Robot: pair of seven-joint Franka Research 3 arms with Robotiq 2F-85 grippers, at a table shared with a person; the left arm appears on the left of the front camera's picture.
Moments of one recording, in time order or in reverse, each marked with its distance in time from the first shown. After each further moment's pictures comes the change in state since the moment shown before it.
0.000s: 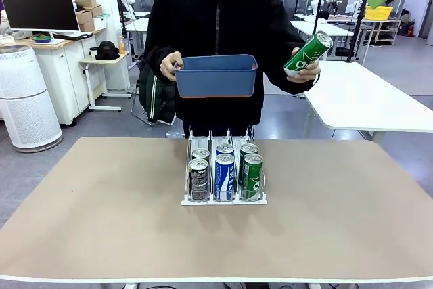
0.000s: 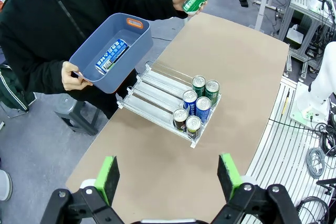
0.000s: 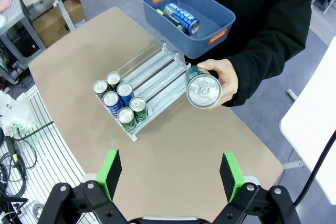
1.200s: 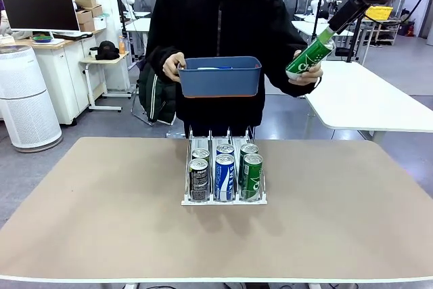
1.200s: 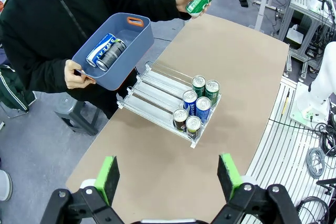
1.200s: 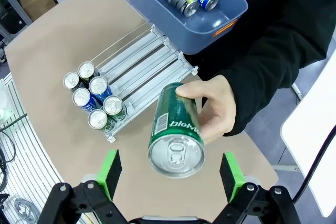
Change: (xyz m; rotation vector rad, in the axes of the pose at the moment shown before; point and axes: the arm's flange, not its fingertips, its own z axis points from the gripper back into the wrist) left arm 0.000 0.000 0.000 0.000 0.000 0.000; right arm 0.035 -0.035 -0.124 -0.004 0.137 0.054
